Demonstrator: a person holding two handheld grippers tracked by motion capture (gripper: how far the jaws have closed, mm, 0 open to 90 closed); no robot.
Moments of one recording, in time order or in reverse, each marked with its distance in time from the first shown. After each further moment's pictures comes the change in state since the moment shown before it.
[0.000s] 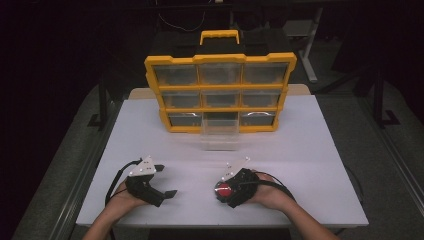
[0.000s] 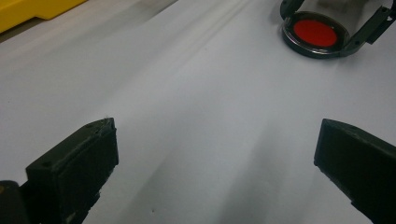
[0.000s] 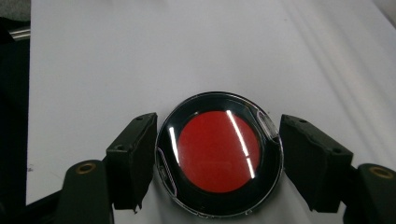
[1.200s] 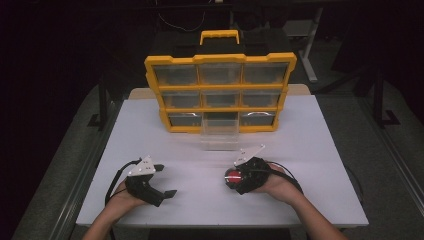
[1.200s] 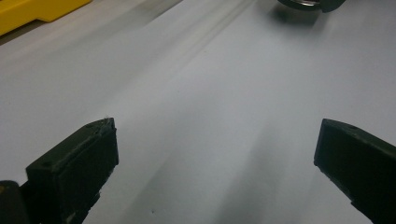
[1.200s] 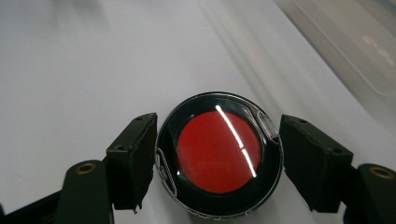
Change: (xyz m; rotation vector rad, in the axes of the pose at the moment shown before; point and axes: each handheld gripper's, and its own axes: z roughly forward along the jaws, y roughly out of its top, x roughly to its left) left arm 0.000 0.000 -0.001 -0.010 -0.004 -0.009; right arm -0.026 -0.005 -0.029 -0.030 -0.088 0.126
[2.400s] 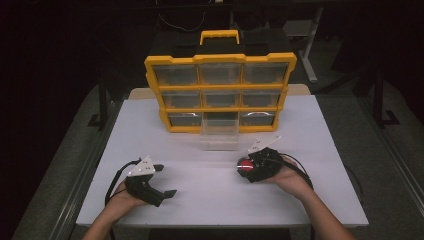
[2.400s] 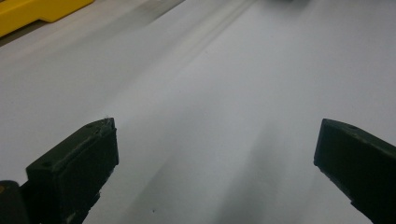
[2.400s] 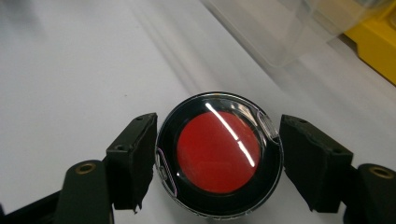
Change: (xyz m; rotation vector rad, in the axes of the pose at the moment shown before) left arm 0.000 0.000 0.000 -0.004 0.006 -0.002; right arm -0.031 -0.010 -0.021 -0.021 -0.102 0.112
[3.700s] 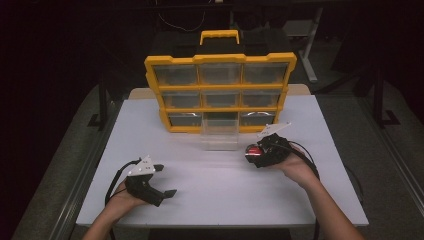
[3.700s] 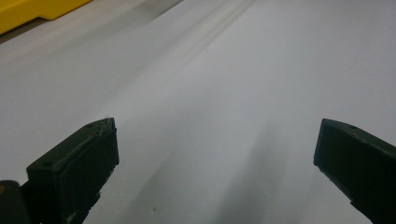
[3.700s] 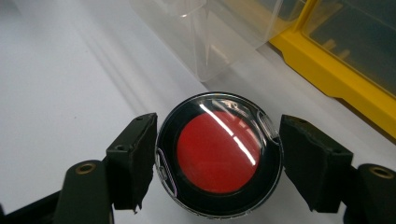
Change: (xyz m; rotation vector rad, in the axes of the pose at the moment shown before) left arm 0.001 0.000 0.001 0.004 -0.001 -0.003; right arm -0.034 0.010 -0.015 -0.016 -0.069 0.076
